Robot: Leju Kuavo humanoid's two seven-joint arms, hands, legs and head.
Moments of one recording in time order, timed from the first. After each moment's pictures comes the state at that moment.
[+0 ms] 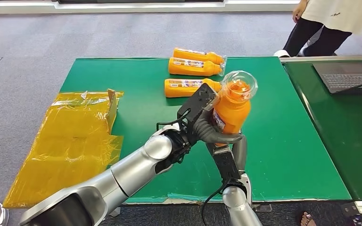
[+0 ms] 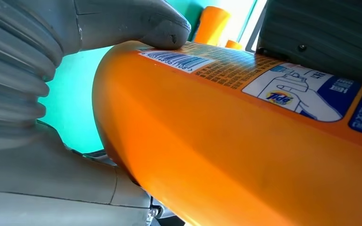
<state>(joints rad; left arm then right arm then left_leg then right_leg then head) -0.82 -0.29 -0.97 -0.91 0.59 0.02 0.05 -0.18 0.23 0.21 -1.11 0.51 -0.34 -0.52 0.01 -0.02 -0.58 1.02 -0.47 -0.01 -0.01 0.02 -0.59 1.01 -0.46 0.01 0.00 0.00</state>
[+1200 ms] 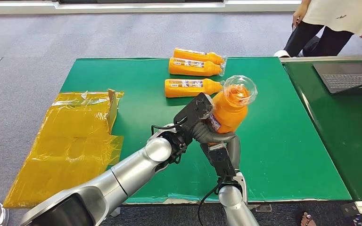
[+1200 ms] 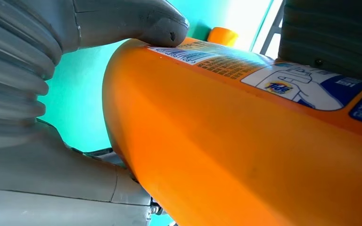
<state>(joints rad) -0.80 -0.28 -0.92 -0.82 0.39 0.03 -0.11 -0.19 0.25 0.21 -1.09 0.51 -0.31 -0.48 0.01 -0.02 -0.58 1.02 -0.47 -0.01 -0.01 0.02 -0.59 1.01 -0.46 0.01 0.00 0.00</state>
